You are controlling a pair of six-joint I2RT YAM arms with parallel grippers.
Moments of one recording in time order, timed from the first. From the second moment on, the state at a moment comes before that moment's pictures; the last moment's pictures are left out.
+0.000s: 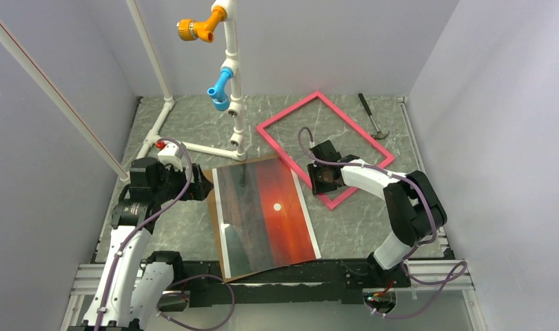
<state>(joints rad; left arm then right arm) -0.03 0.71 0.72 -0.60 0.39 -0.13 0.50 1.63 0.92 -0.42 0.03 0.25</state>
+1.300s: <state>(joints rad) -0.13 0.71 0.72 -0.61 0.30 -0.13 0.51 1.59 0.90 -0.45 -0.01 0.66</state>
